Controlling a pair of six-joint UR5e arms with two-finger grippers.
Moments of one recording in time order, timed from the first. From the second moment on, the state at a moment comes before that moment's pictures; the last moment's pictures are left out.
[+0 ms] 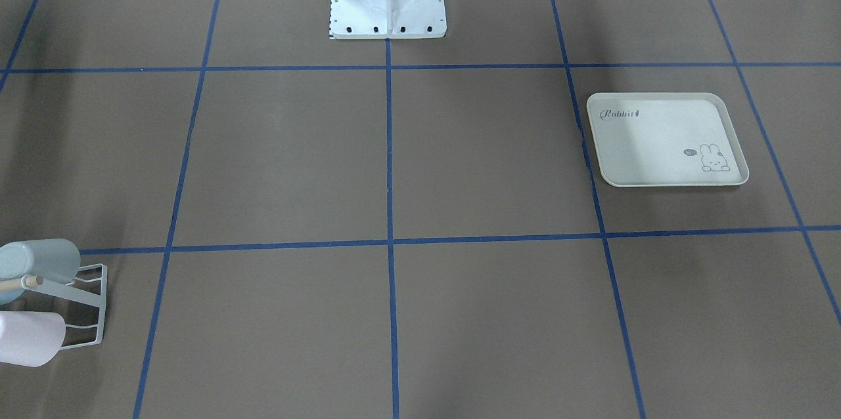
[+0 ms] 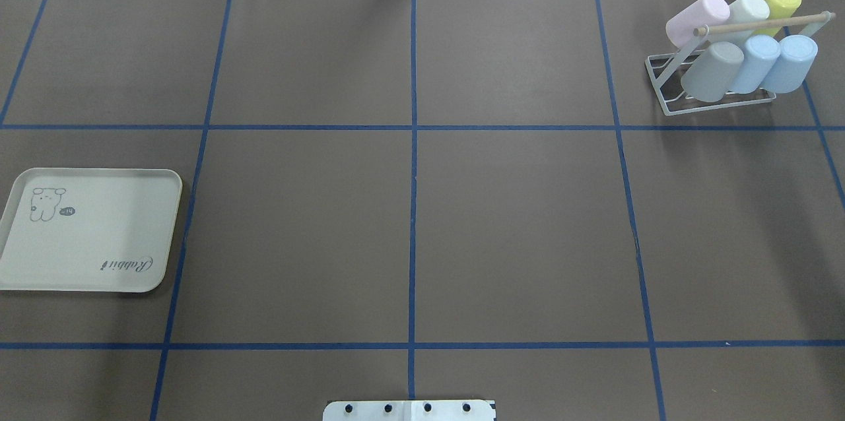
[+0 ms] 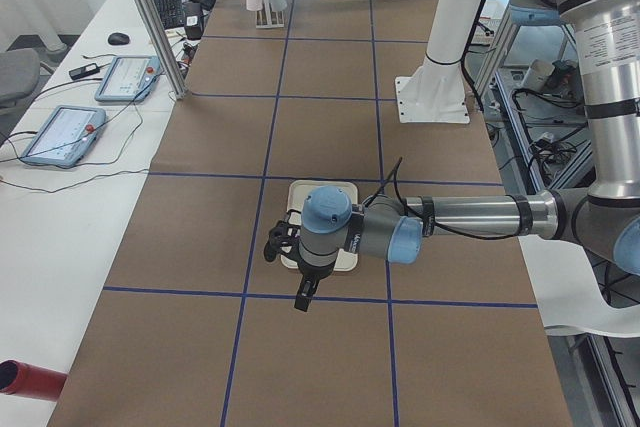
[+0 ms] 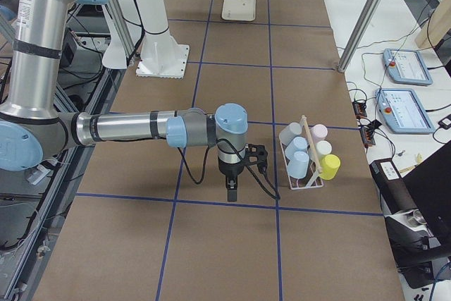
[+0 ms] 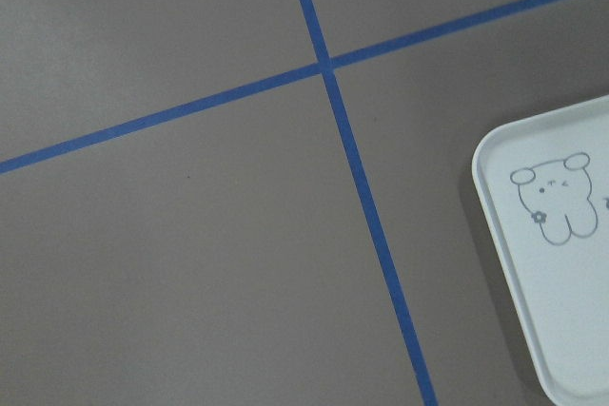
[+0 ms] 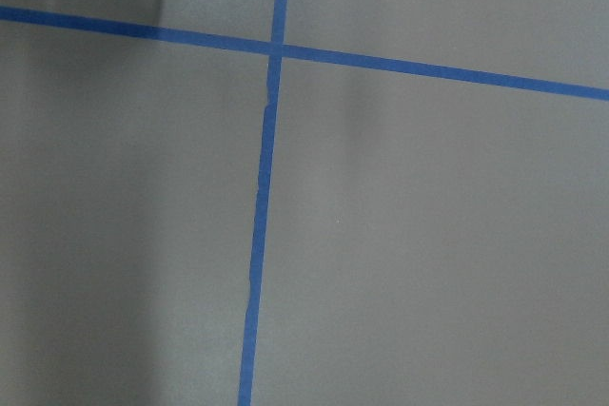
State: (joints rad) left arm -1.55 -1.31 -1.79 -1.76 -2.29 0.21; right arm 1.49 -1.79 1.89 -1.57 2.16 0.05
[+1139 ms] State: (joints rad) left arm -1.66 -1.34 -1.84 -1.70 -2.29 0.27; right arm 1.48 -1.79 1.88 -1.56 2.21 0.05
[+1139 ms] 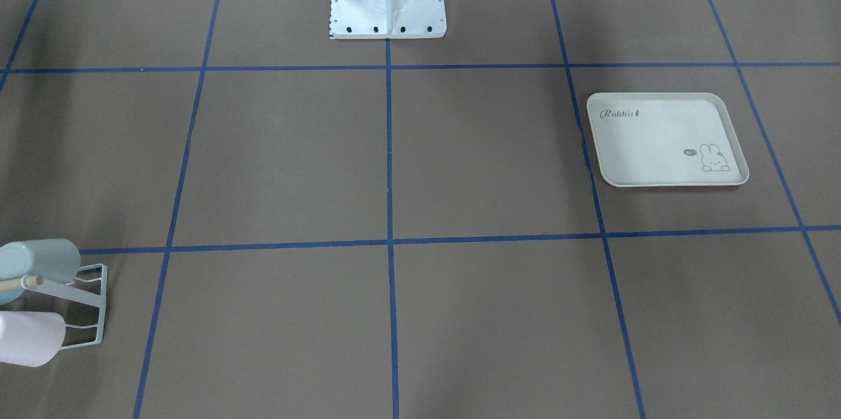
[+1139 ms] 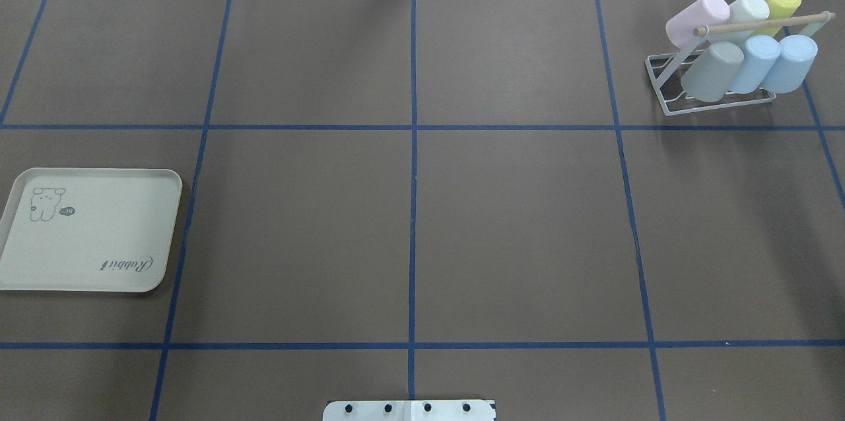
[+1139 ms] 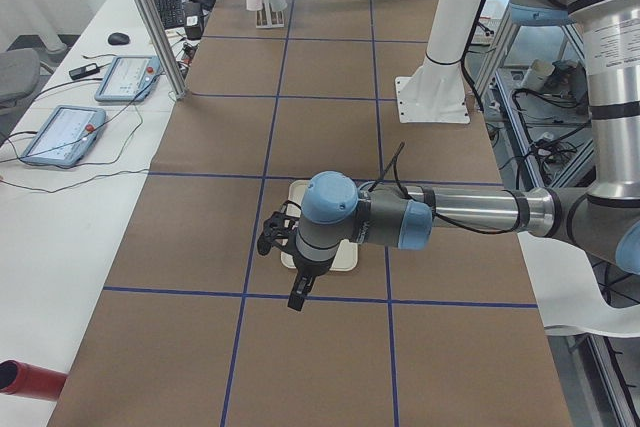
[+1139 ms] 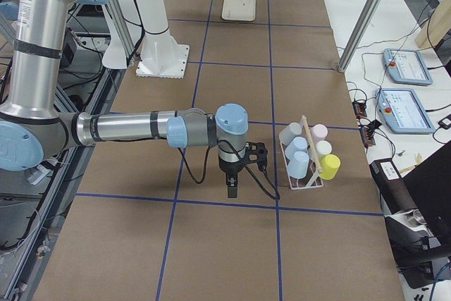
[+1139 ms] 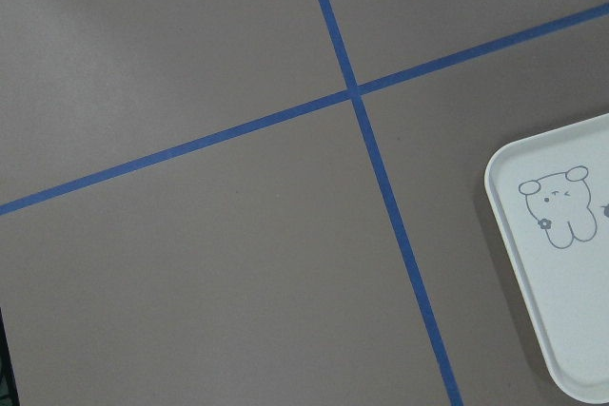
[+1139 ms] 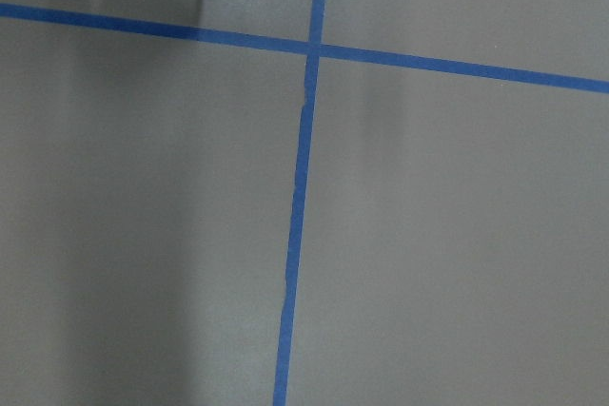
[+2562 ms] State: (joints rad) left arm -1.66 -1.32 -1.83 -1.73 -2.29 0.27; right arm 1.48 -1.79 1.88 -1.56 2.28 0.05
